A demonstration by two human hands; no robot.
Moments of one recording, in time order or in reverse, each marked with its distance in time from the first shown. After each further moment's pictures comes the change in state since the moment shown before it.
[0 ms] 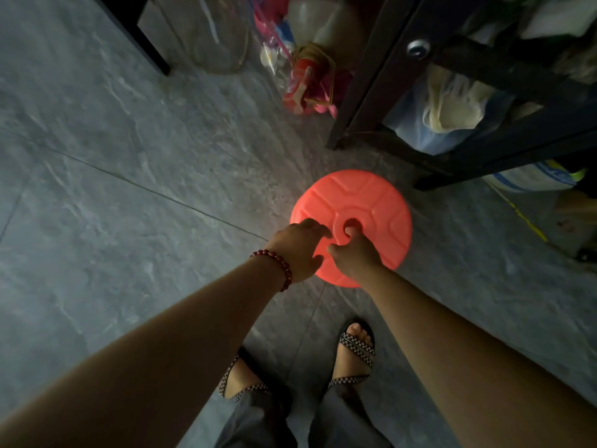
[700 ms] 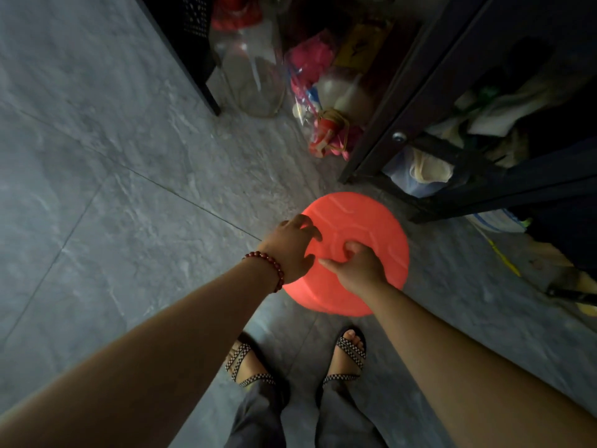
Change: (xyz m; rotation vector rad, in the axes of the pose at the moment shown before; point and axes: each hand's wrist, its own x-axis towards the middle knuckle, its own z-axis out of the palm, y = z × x) left_hand -0.096 0.030 -0.091 -0.003 0.166 -0.099; right_hand -0.107 -0.061 -0.057 -0.016 0.061 -0.119
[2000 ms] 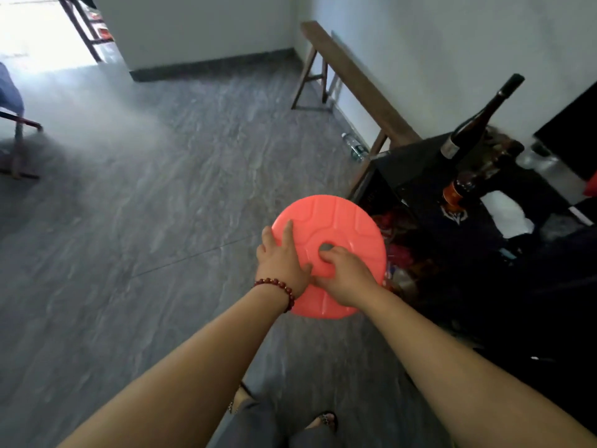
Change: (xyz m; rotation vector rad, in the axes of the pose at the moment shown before) left_hand -0.451 0.051 -0.261 -0.661 0.824 -0.780; right_hand -0.413 -0.345 -0.098 -0.648 -0.165 -1.105
